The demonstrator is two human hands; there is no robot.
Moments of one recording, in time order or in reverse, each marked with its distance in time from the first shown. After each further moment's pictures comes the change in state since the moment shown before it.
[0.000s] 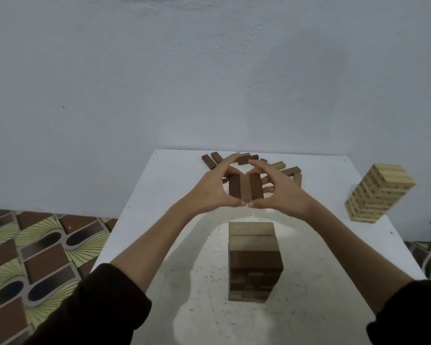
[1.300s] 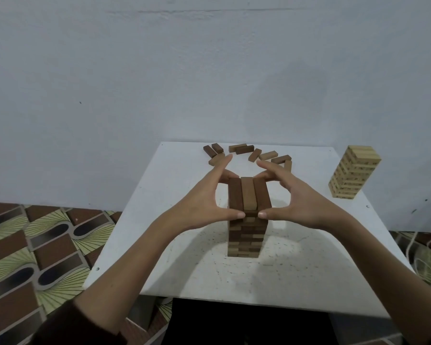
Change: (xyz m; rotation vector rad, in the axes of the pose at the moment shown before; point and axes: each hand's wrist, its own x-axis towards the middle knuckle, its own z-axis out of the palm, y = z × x) left_hand -0.123 0.059 0.013 0.128 0.003 0.012; right_hand -0.117 -0.044 0.007 -0.225 -0.030 -0.044
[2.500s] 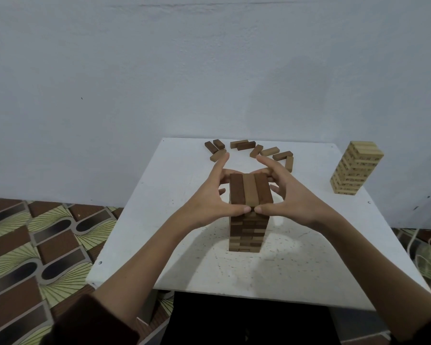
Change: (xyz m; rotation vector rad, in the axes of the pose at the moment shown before) left_hand 0.002 -0.009 0.017 -0.236 0.023 -0.070; right_hand 0.000 -0.008 0.015 0.231 0.011 0.029
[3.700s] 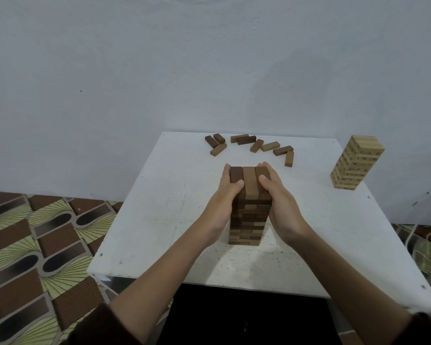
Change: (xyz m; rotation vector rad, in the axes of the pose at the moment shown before) left_hand -0.008 -0.001 0.039 -0.471 0.117 -0.183; right_hand -0.003 0.004 0.052 0.554 0.303 0.144
